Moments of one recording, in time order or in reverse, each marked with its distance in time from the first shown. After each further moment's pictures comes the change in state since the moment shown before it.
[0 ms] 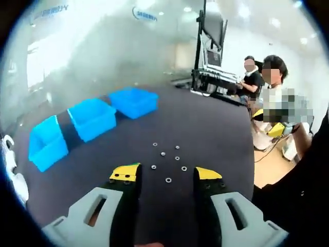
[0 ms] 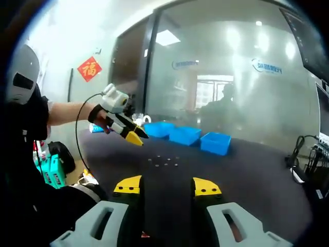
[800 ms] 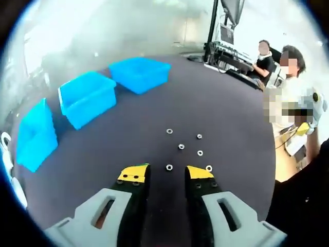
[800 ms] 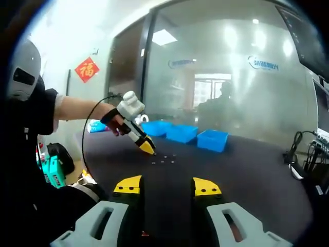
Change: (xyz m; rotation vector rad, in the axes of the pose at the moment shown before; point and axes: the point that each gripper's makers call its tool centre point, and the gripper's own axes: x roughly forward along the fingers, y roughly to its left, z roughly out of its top) left arm 0.049 0.030 -0.025 -0.047 0.214 0.038; right arm -0.003 -0.008 -0.006 0.018 0.007 -0.014
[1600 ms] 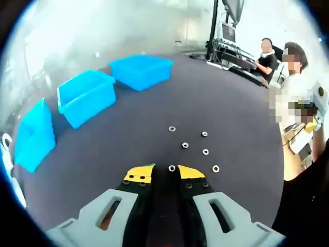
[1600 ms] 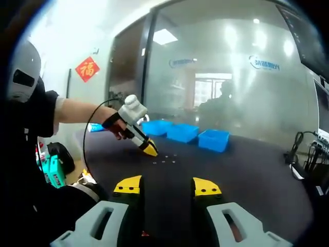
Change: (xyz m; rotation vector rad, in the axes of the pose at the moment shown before) left arm 0.012 -0.001 -0.007 0.032 -0.004 0.031; right arm 0.002 0.003 0.000 -0.003 0.004 0.004
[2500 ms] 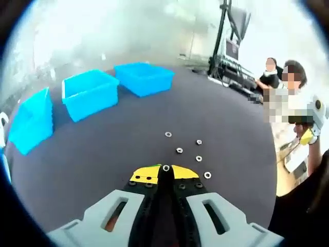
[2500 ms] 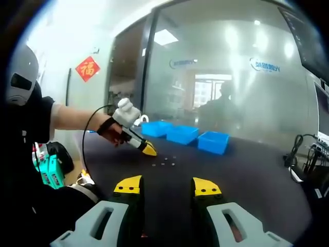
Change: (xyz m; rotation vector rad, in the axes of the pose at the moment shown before) left arm -0.009 -0.004 0.008 -0.132 -0.181 -0.026; right arm 0.002 0.000 0.006 -0.010 -0.004 -0.008
